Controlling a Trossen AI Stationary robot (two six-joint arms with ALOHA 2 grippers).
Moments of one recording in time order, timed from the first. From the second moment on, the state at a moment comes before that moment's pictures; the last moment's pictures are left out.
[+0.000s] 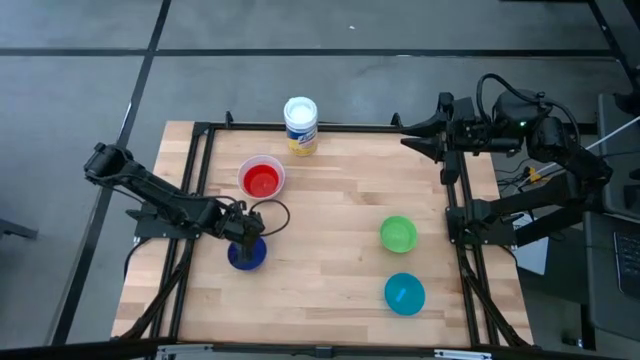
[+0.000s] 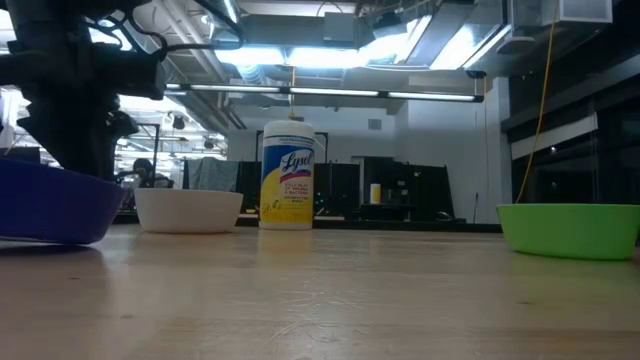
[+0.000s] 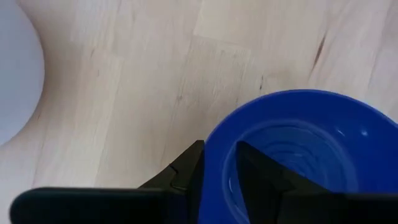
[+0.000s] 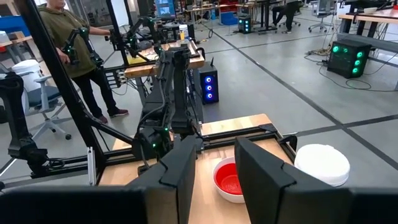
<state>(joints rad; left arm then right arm) -0.36 1.23 0.64 -0.65 -0.21 -0.59 -0.08 1.06 1.61 -0.70 -0.02 0.14</state>
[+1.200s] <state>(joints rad) -0.36 1.22 0.66 -0.68 -0.23 -0.39 -0.08 1.06 1.61 -0.67 -0.01 0.15</state>
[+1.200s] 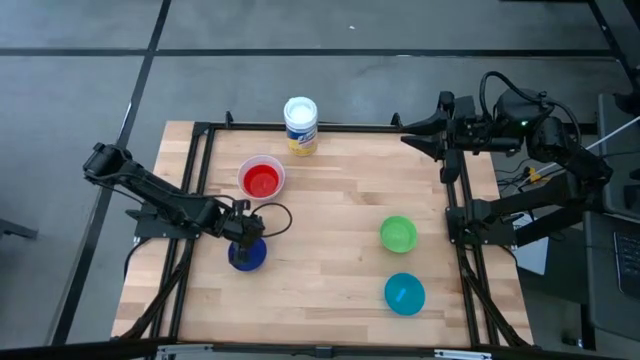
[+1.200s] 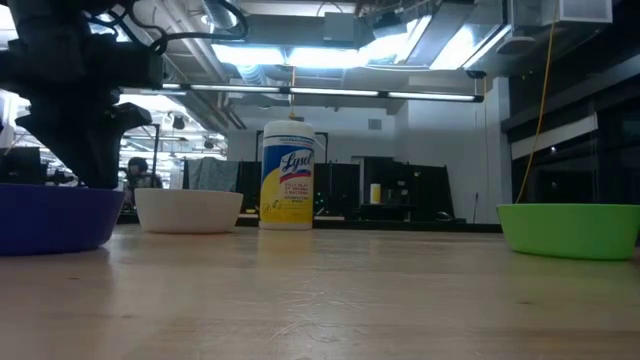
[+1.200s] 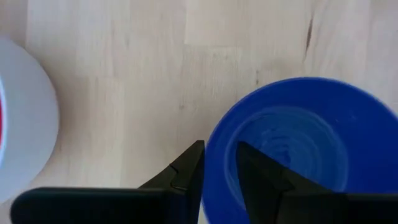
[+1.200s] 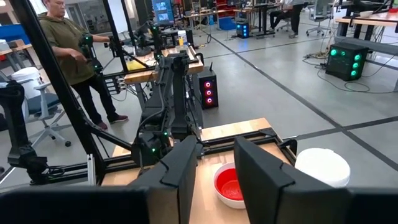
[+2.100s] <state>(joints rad) -0.30 1.22 0.69 -0.68 -0.12 -0.42 -0.08 1.06 1.61 -0.67 -0.01 0.15</state>
